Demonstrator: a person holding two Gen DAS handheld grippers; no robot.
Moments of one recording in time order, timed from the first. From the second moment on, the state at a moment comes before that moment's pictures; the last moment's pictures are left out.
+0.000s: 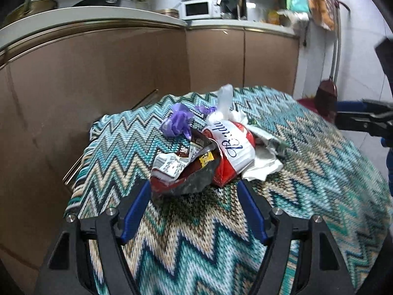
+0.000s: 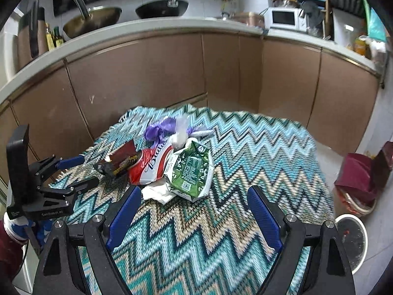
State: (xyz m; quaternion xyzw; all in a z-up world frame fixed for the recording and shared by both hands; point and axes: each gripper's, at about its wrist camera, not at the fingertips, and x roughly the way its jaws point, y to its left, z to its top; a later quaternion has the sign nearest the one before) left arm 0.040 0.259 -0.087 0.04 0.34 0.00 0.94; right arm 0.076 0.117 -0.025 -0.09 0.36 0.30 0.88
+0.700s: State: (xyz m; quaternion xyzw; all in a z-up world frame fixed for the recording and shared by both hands) left arm 0.088 0.264 -0.118 0.05 0.38 -0.05 0.92; right arm 0.141 0.197 -0.094 -0.19 0.44 0.28 0.83
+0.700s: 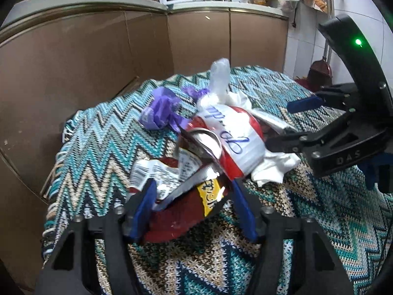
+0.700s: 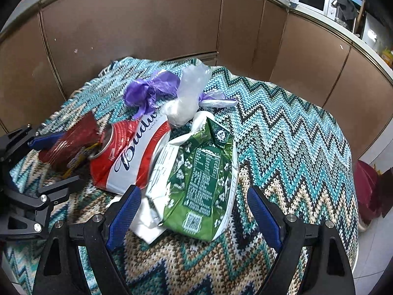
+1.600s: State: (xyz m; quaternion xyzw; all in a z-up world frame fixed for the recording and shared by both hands) left arm 0.078 0.290 -0.110 -0.03 0.38 -0.02 0.93; right arm 0.165 0.092 -0.078 0.03 0.46 0.29 0.84
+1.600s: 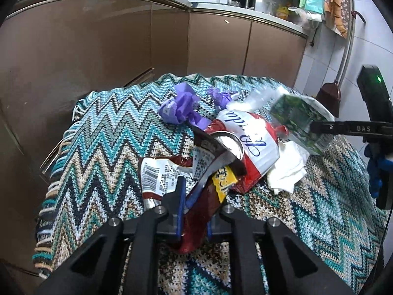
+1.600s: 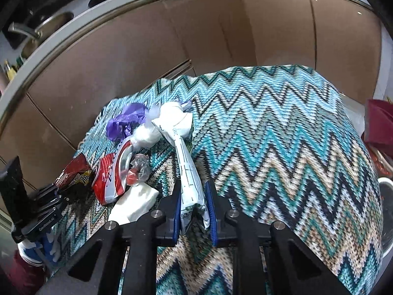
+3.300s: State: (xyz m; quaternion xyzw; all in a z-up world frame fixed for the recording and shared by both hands) left arm 0.106 0.005 -0.007 0.00 0.36 -0.23 0.90; right arm 0.045 -0.204 -0.004 0.18 0.29 0.11 0.93
